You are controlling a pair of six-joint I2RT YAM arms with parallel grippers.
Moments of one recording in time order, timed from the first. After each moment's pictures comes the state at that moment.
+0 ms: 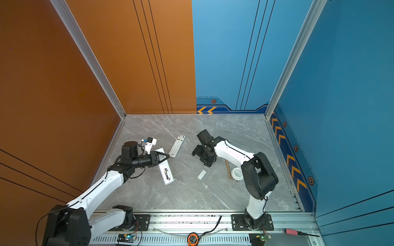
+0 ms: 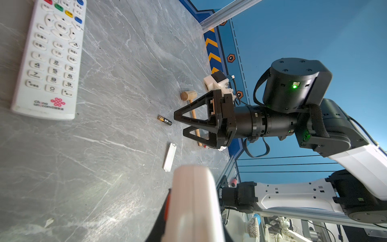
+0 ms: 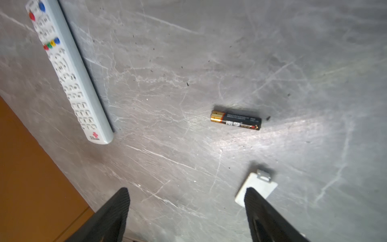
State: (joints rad) left arm -0.17 1.11 0.60 -0.06 0.86 -0.67; right arm 0.61 1.77 1.27 -0.67 -0.22 1.24
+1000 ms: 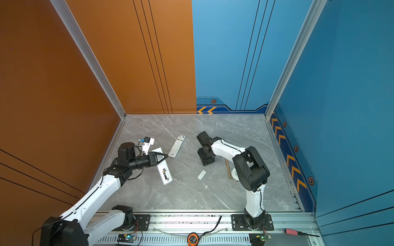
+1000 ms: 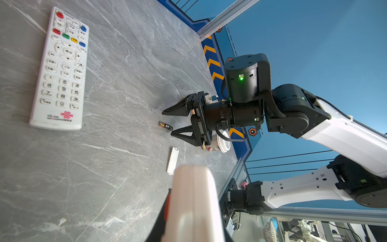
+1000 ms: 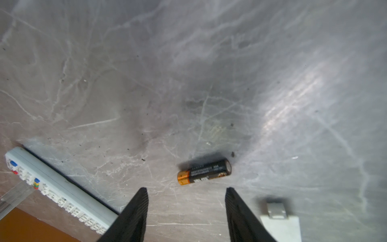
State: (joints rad) left arm -0.17 1.02 0.60 -0.12 0.81 -0.61; right arm 0.58 1.91 1.30 -0.67 -0.11 1.72
